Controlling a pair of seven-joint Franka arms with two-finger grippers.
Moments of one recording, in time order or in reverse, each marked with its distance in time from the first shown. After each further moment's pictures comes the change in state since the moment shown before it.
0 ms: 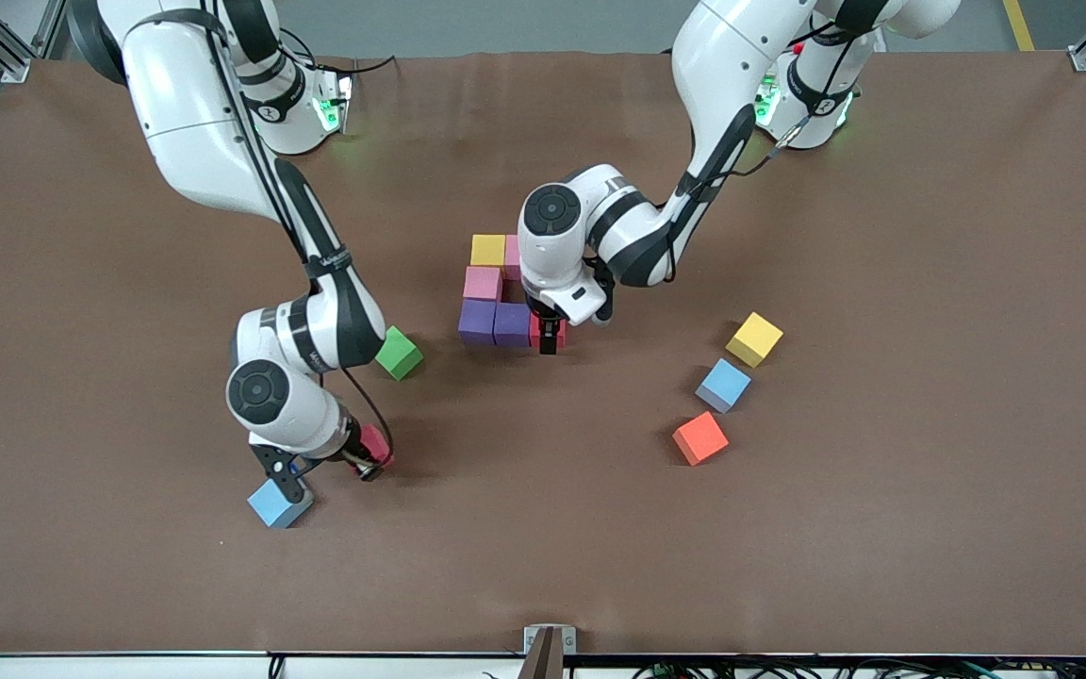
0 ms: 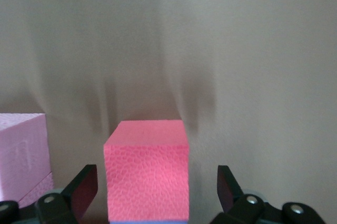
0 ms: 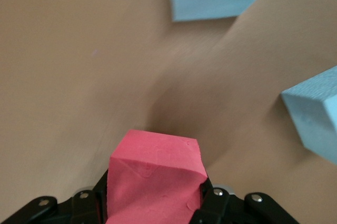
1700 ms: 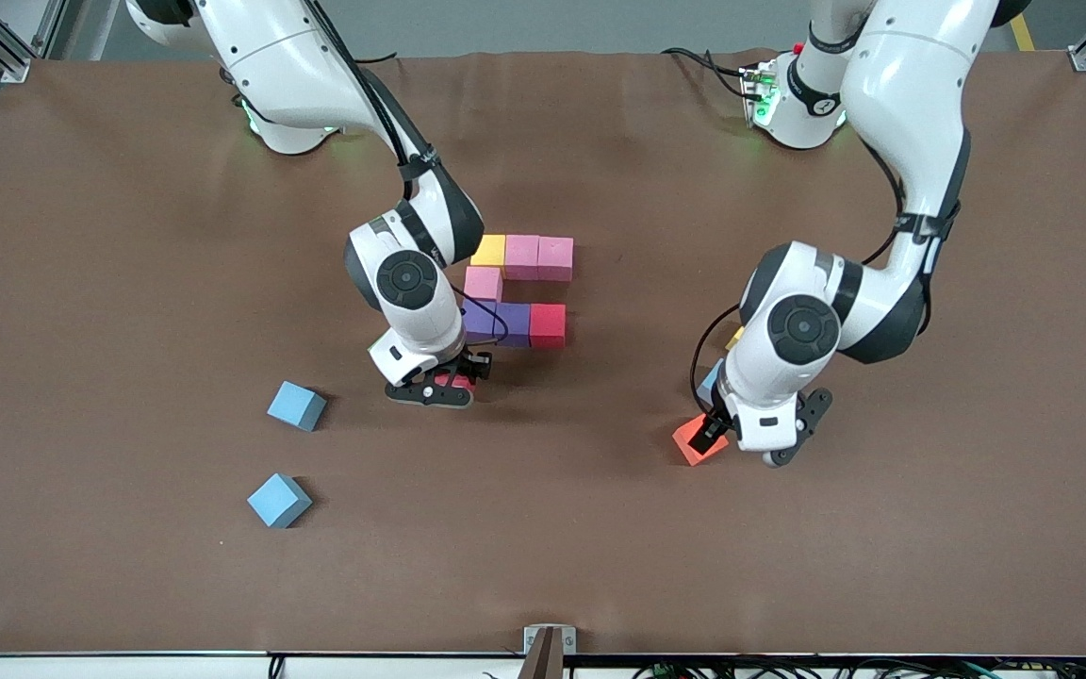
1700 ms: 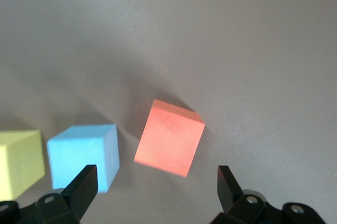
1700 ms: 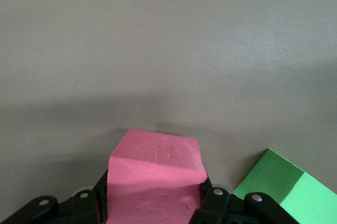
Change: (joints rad) left arm 0.435 -0.030 0.014 0.103 -0.014 -0.134 1.155; right arm 0.270 -0.159 0.003 -0.254 -0.070 0.095 -0.381
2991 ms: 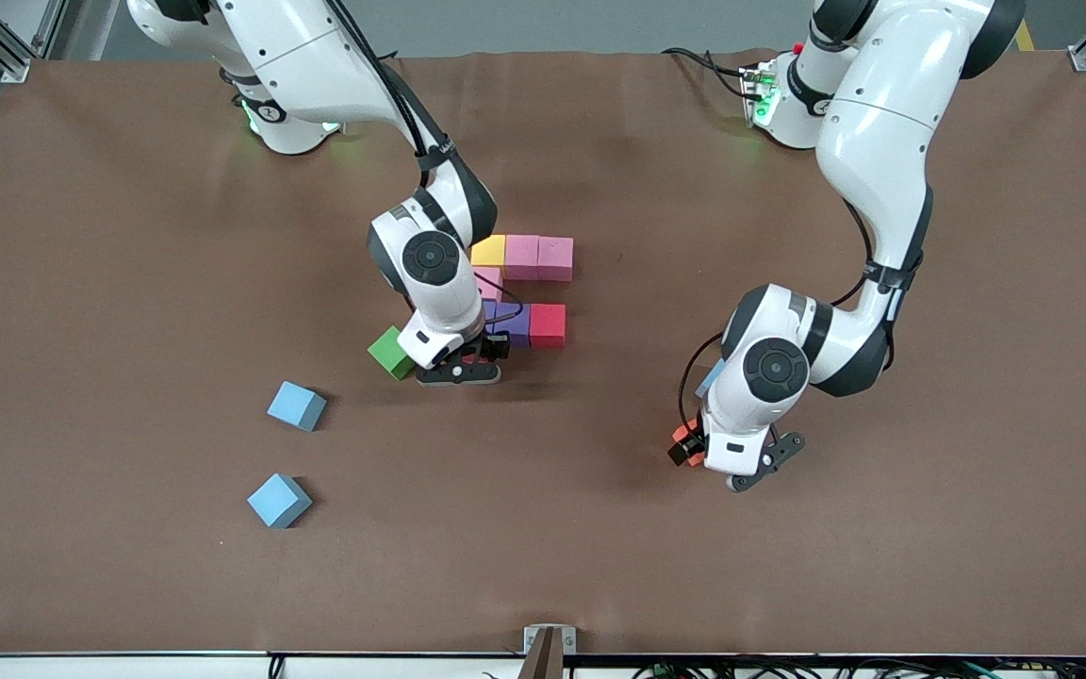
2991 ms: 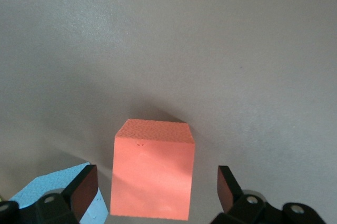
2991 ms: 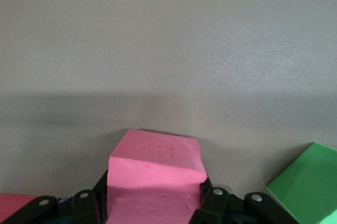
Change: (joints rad) left arm 0.000 0.128 -0.001 0.058 0.005 0.058 0.229; right arm 0.051 0.000 0.011 -0.093 -0.001 0.120 -0.082
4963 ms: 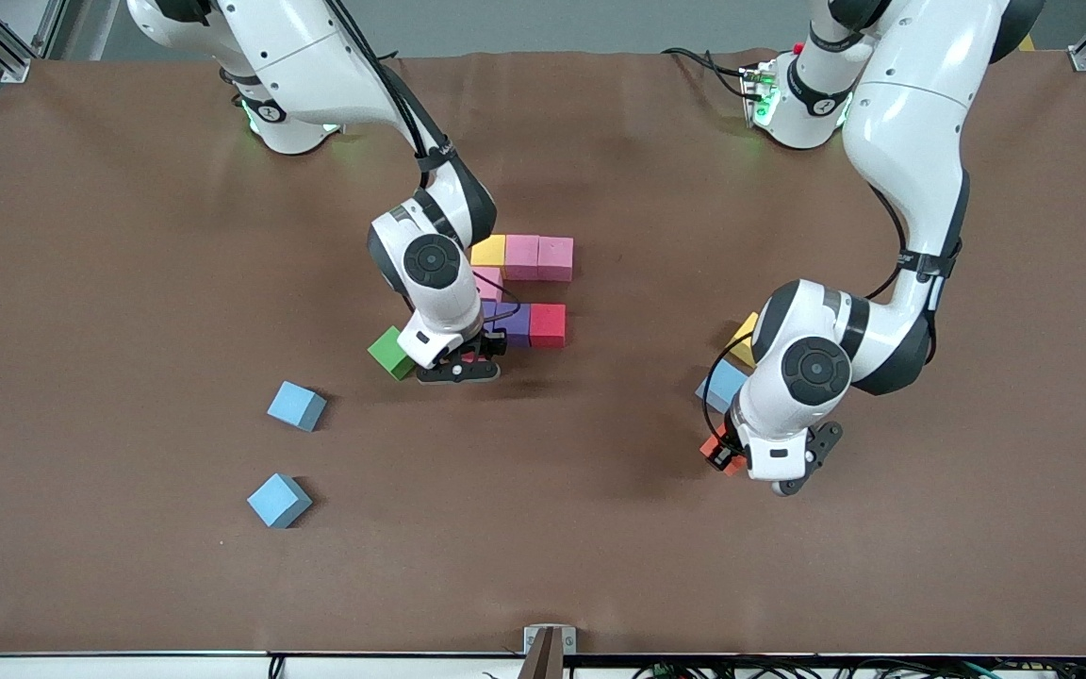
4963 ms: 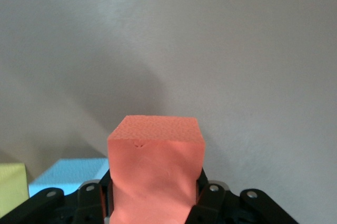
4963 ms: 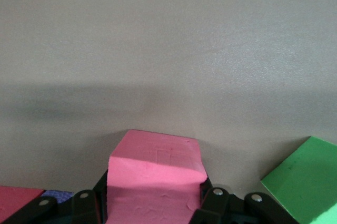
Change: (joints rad) left arm 0.043 -0.065 0.000 0.012 0.000 -0.064 -0.289; right arm 0.000 0.003 0.001 -0.009 0.004 -0.022 -0.027
